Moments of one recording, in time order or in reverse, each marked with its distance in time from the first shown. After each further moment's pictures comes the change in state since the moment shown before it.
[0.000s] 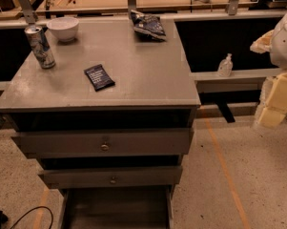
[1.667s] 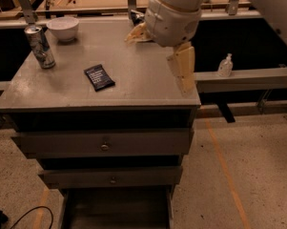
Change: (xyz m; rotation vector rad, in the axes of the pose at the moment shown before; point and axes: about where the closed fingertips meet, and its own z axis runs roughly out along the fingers) arm -0.187 -0.018 0.060 -0.202 -0.123 -0.932
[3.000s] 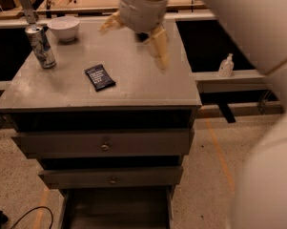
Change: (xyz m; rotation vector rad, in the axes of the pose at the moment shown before) arm 0.002 -0.087 0.016 0.044 0.028 -0.288
